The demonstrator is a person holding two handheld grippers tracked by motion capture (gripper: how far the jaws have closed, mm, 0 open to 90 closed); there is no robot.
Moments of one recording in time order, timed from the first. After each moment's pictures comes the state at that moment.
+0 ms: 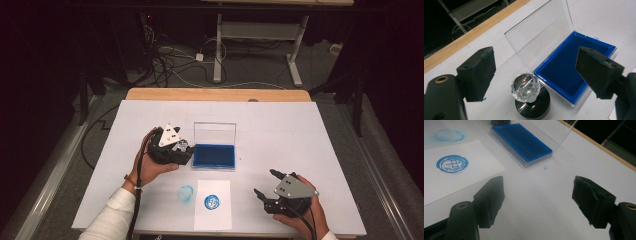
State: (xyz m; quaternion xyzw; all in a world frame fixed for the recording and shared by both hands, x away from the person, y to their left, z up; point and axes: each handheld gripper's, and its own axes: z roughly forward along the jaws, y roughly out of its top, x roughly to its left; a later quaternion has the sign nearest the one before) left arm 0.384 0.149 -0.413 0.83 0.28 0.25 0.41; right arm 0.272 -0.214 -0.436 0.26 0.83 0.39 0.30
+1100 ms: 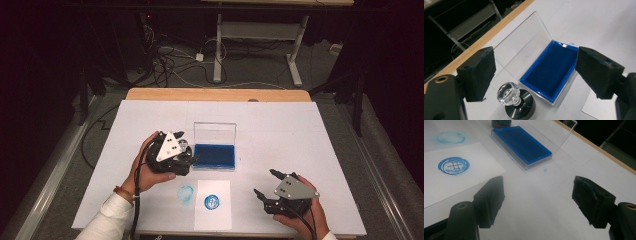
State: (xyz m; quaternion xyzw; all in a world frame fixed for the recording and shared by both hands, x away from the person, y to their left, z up) left arm 0.347 0.143 -0.394 0.84 0.21 0.27 0.42; right arm 0.270 -0.214 -0.434 0.26 0.83 0.39 0.30
